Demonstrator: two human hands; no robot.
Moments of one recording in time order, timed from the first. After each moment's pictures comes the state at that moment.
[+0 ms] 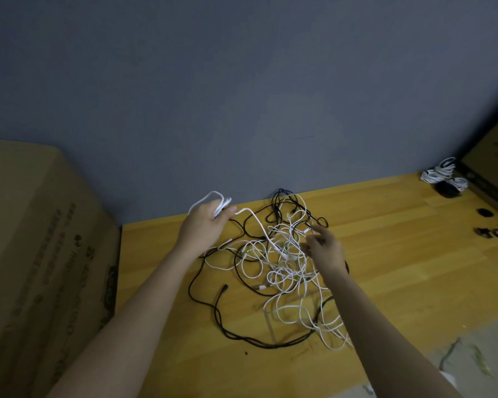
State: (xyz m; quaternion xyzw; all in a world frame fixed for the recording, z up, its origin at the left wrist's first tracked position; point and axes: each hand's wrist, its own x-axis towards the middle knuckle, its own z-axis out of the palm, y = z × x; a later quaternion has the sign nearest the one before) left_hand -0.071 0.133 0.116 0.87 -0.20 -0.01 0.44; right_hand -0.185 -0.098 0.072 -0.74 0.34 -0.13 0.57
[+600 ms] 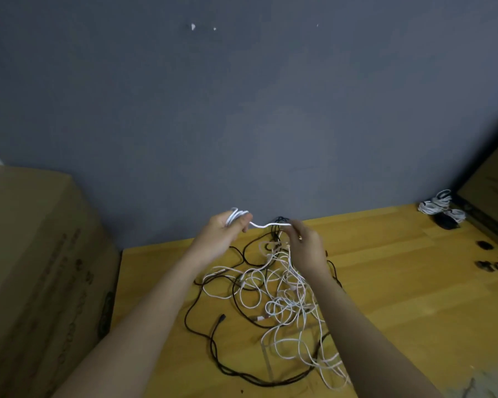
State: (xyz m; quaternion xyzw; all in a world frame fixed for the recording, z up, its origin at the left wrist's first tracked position) left_hand -0.077 0.112 0.161 0.79 -0.22 -0.10 0.57; right_hand -0.141 -0.075 0.127 -0.87 0.17 -0.22 0.41
